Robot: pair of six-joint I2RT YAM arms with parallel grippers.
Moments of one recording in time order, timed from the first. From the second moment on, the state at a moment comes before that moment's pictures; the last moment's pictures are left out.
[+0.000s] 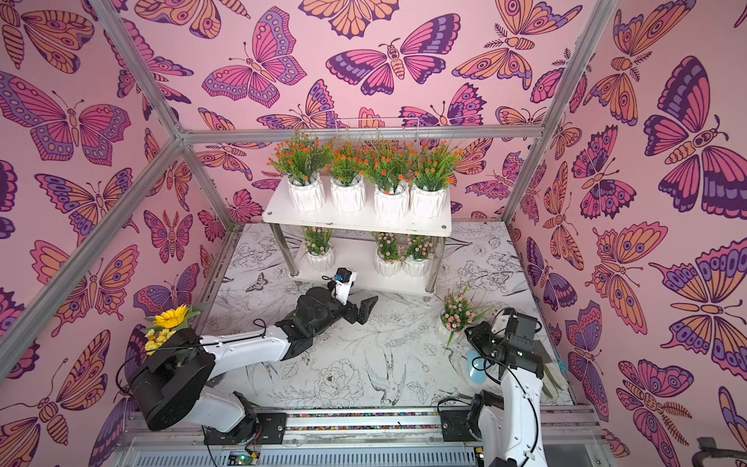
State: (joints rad) left arm -0.77 1.48 0.65 0.57 0.00 -0.17; right arm -0.40 0.74 0.43 -0.65 -0.51 0.52
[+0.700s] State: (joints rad) left arm -0.77 1.49 0.65 0.57 0.00 -0.18; right arm -0.29 0.84 0.48 -0.61 -0.43 0.48
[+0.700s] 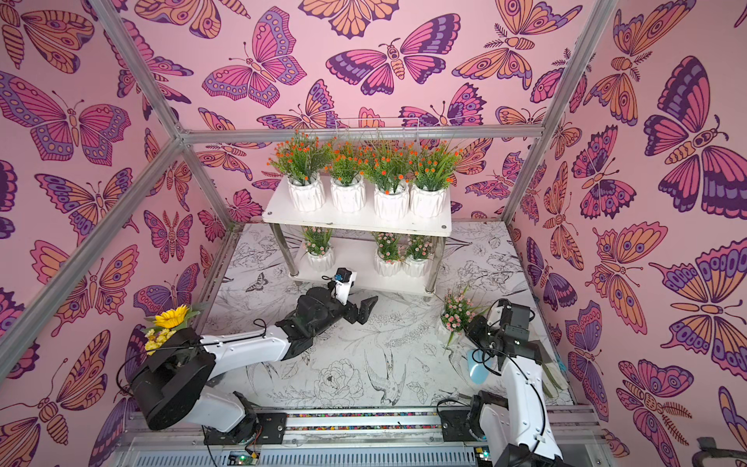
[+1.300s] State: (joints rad) left arm -0.77 1.50 0.65 0.57 0.00 -0.18; right arm -0.15 0.90 0.53 -0.60 -0.25 0.47
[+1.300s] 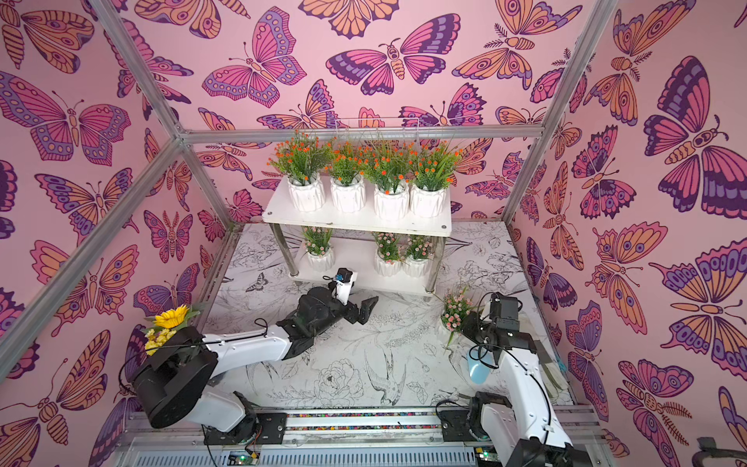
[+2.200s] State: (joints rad) left arm -0.77 1.50 0.65 0.57 0.00 -0.18; right arm -0.03 1.01 0.59 -0.61 -0.10 0.44
